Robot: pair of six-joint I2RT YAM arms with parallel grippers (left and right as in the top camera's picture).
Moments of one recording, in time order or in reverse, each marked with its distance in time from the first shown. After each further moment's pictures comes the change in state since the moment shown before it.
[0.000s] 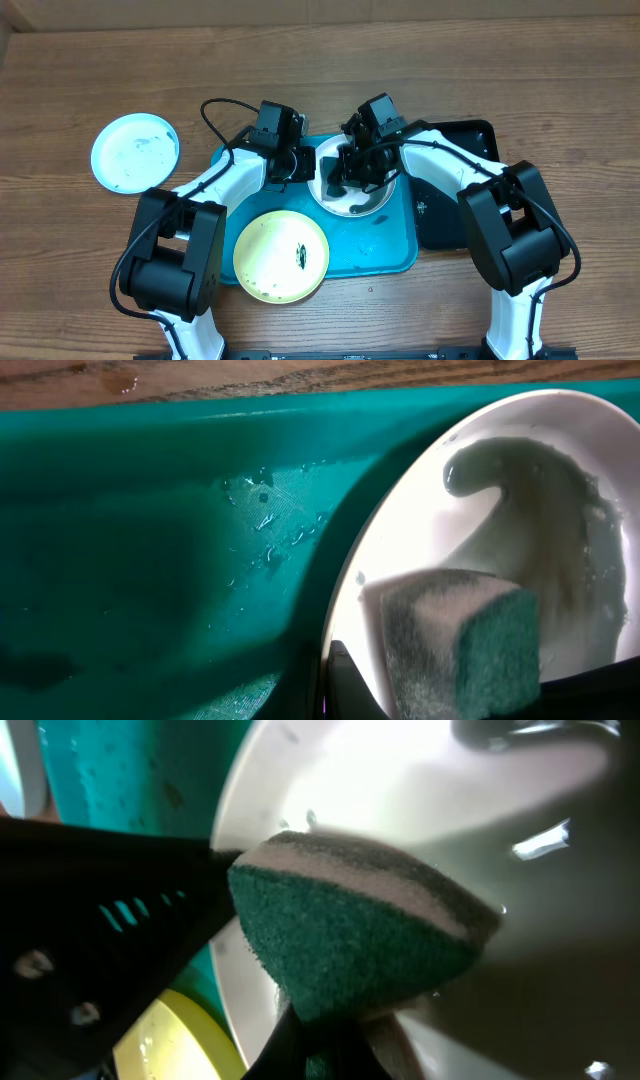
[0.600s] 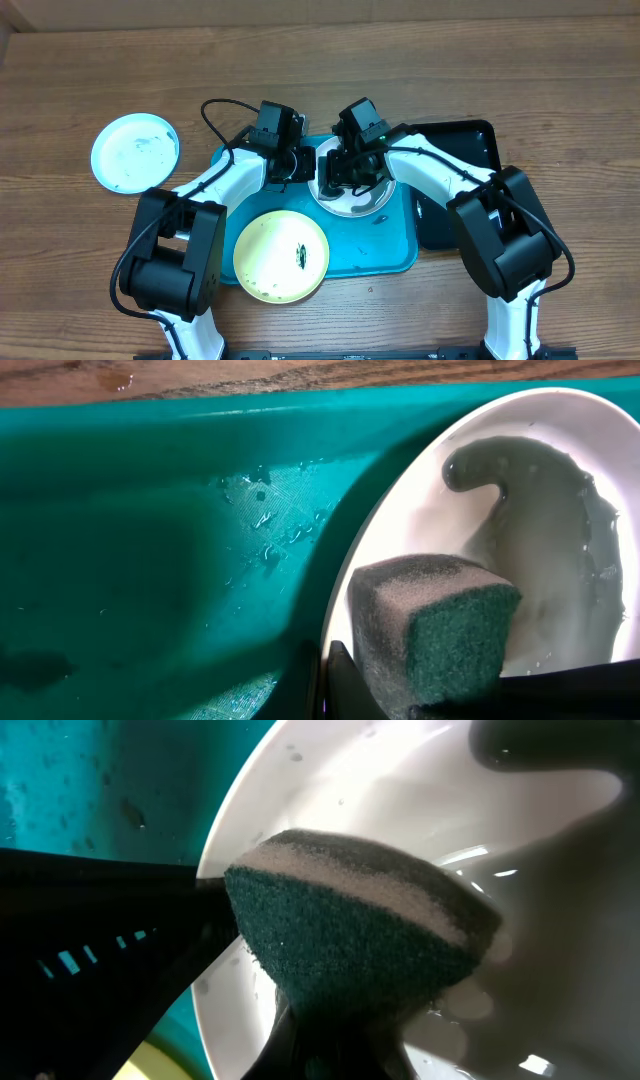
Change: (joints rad) left arm 0.000 0.000 0.000 0.000 0.006 0.000; right arm 0.085 0.001 0.022 -0.006 0.212 0.047
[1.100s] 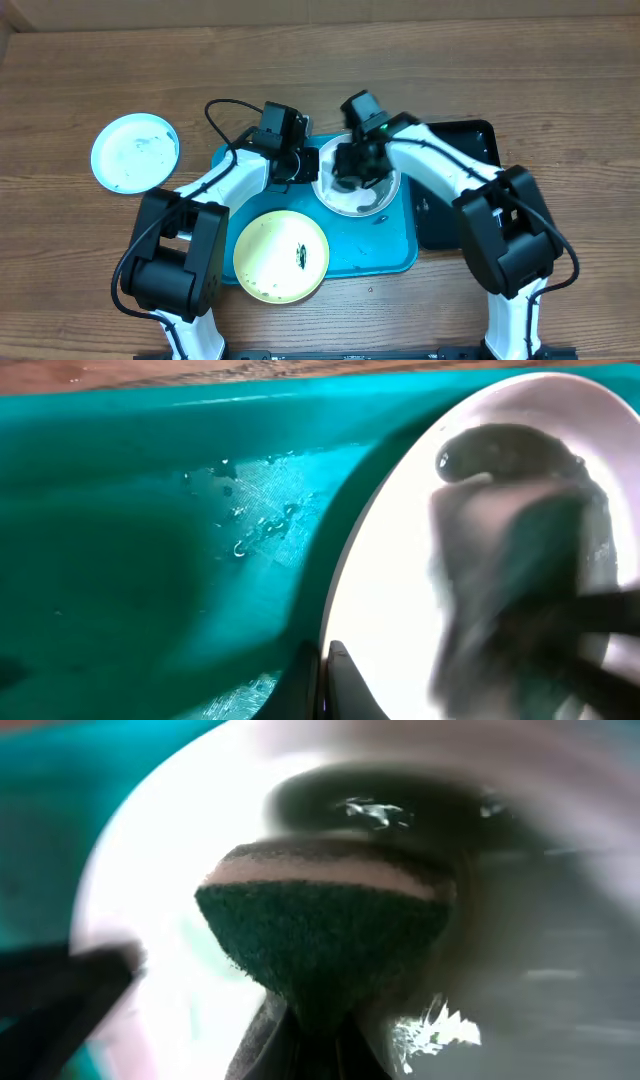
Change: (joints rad) left arm -0.013 0.000 0.000 0.004 0.006 0.000; right arm -0.053 0.003 0.094 -0.196 0.204 0.005
